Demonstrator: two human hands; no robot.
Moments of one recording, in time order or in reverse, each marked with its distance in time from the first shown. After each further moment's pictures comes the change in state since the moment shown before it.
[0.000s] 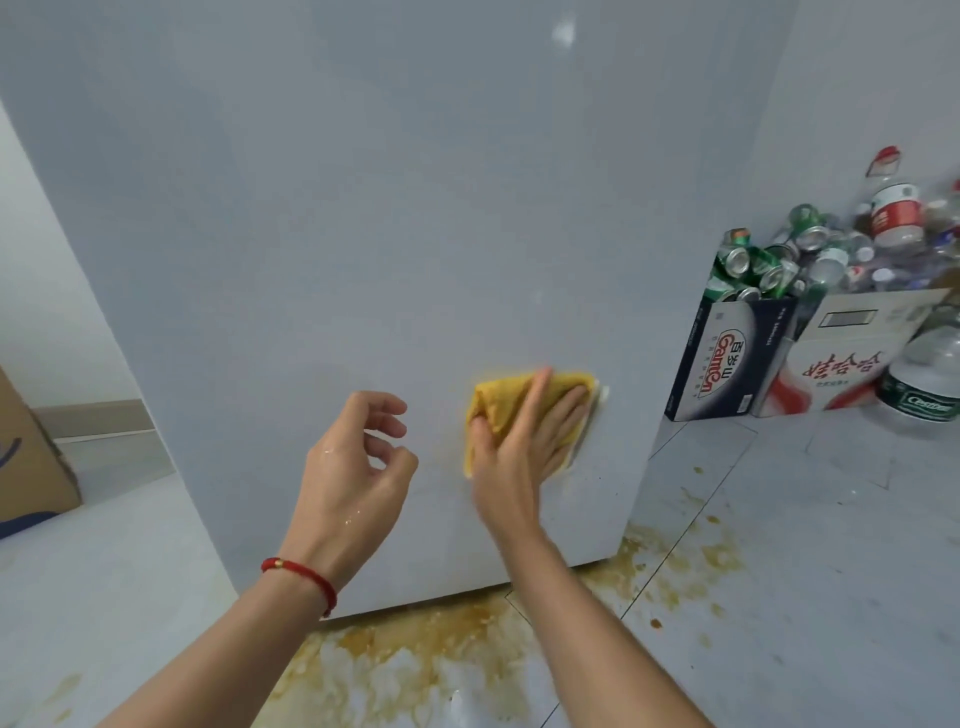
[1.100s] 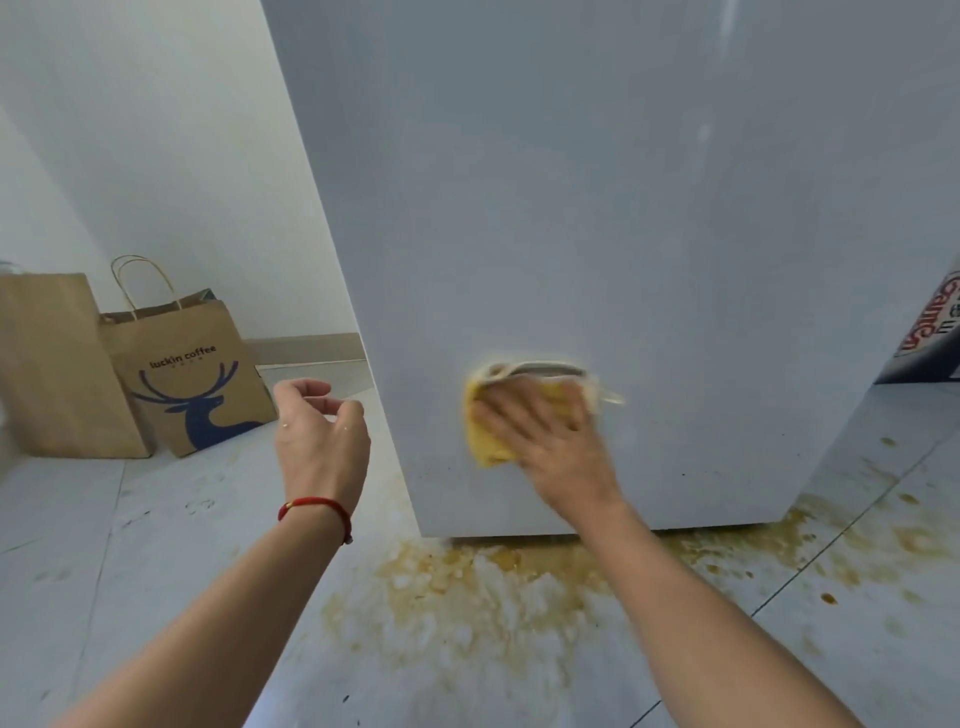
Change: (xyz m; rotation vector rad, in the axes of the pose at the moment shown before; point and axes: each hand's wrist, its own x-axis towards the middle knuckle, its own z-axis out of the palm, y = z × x) left_hand -0.006 -0.088 -0.134 0.120 0.502 -0.373; right_hand -0.061 0.030 0.091 -0.793 -0.218 -1.101
